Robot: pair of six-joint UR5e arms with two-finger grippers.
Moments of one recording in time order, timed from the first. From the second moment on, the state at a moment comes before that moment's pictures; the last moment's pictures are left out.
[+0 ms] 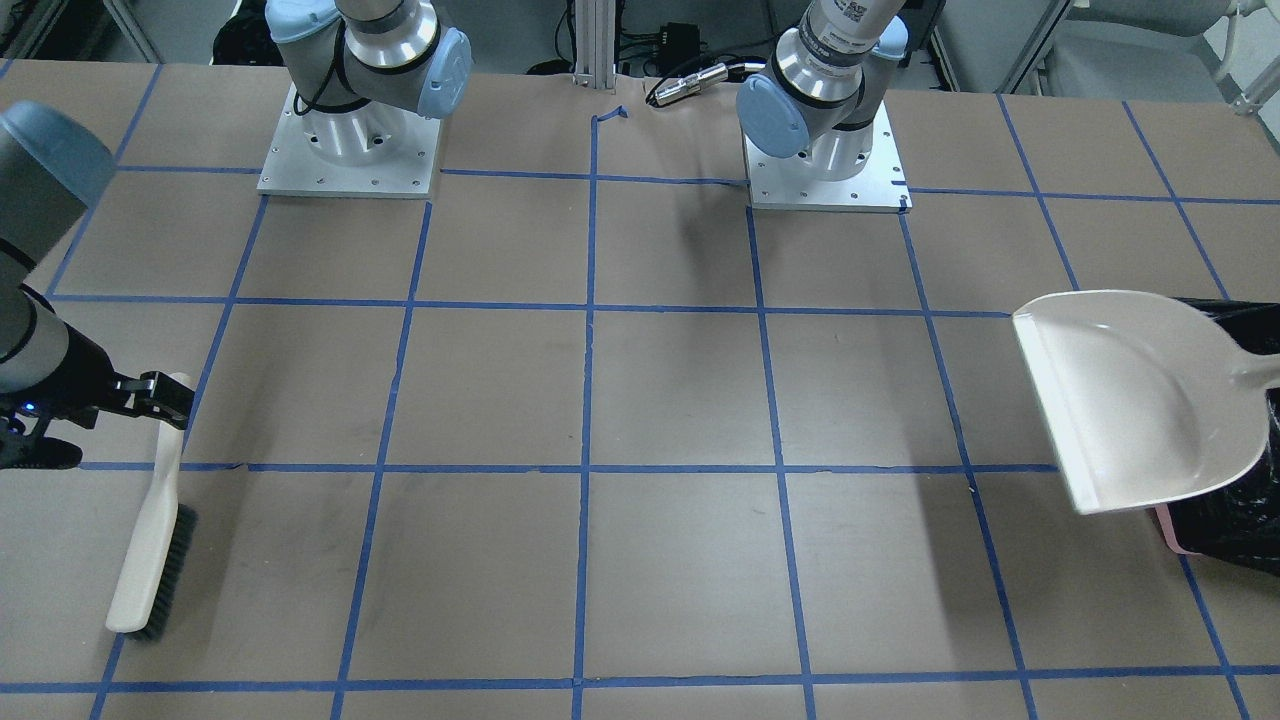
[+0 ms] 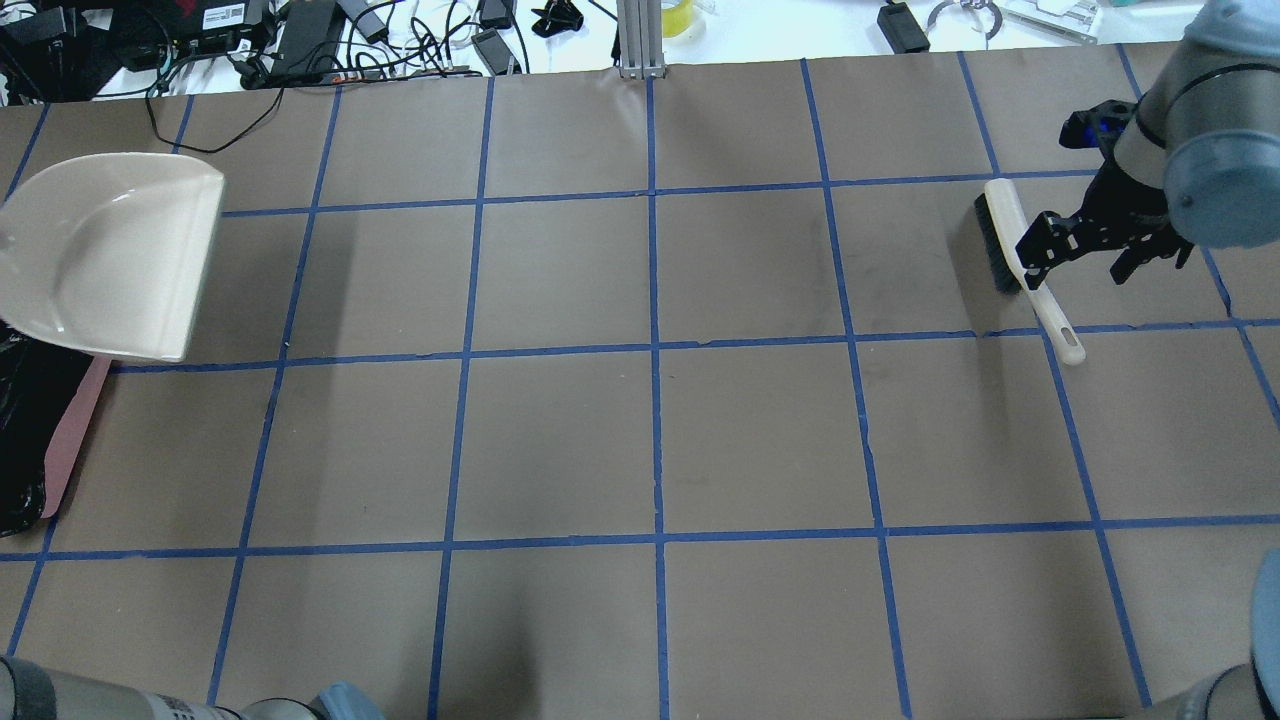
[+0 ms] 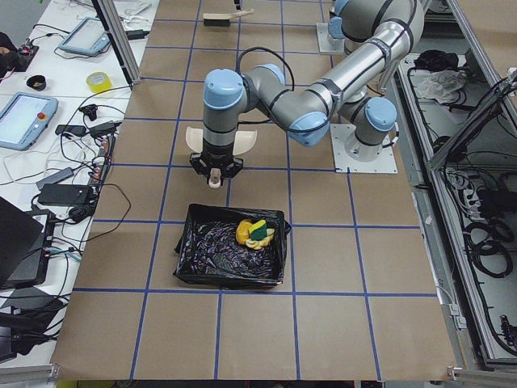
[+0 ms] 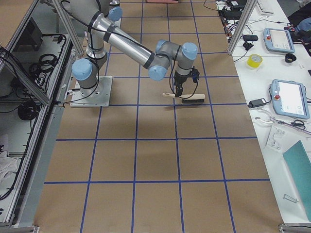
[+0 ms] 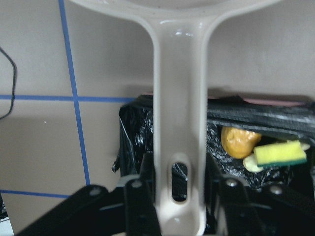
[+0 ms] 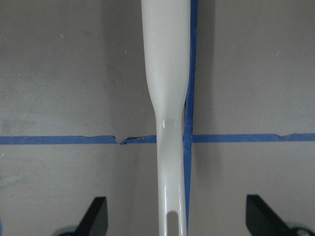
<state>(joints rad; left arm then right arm) -0.88 -1.82 -1.46 -1.28 1.54 2.25 1.21 -1.33 1.73 -1.92 -1.63 -0.36</state>
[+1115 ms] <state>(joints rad) -1.25 -2.08 -1.59 -0.97 1.54 1.88 1.56 -1.58 1.59 -1.66 -1.62 -0.07</state>
